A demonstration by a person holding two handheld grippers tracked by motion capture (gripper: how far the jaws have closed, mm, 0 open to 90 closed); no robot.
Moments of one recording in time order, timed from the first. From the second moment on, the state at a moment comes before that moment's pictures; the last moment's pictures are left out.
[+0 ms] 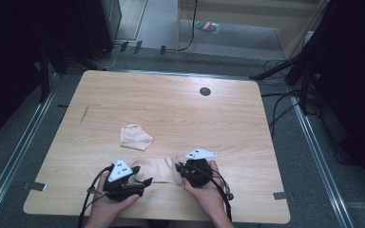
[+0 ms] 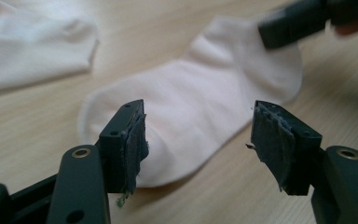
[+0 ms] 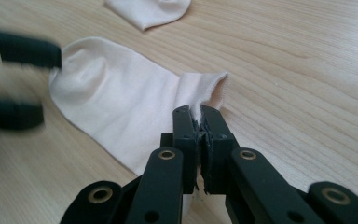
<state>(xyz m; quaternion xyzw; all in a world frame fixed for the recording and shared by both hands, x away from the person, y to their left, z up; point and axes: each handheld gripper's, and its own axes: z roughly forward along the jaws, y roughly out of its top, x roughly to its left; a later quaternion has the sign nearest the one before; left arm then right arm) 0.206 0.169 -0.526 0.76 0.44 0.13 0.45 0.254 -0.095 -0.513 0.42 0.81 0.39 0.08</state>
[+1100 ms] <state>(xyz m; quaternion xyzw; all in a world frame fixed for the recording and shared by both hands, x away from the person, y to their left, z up) 0.216 0.185 -0.541 0.79 0.46 0.05 0.41 0.224 -0.130 -0.517 0.43 0.82 0.35 0.11</state>
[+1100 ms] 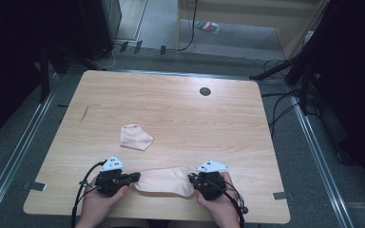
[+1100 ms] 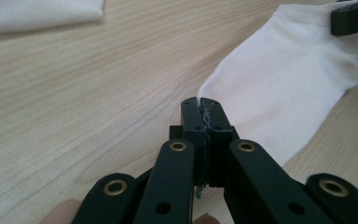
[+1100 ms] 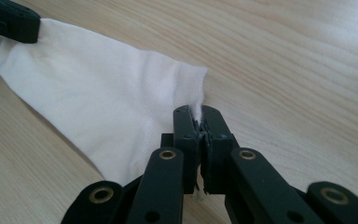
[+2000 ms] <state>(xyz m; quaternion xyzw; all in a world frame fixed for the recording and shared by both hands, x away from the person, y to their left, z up) 0.238 0.280 -0.534 0.64 0.55 0.18 0.50 0.272 -0.046 -0.478 0.36 0.83 0.42 0.12</state>
